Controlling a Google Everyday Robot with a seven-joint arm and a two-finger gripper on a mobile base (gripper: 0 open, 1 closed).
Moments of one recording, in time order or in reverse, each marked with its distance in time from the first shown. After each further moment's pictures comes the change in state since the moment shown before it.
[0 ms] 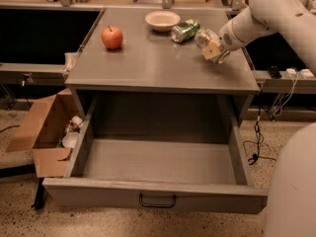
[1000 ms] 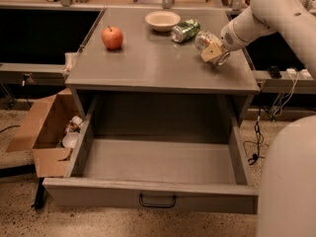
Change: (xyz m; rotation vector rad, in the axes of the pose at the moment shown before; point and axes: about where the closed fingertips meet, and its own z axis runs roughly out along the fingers) arm 0.005 -0.010 0.005 -0.010 0.024 0.037
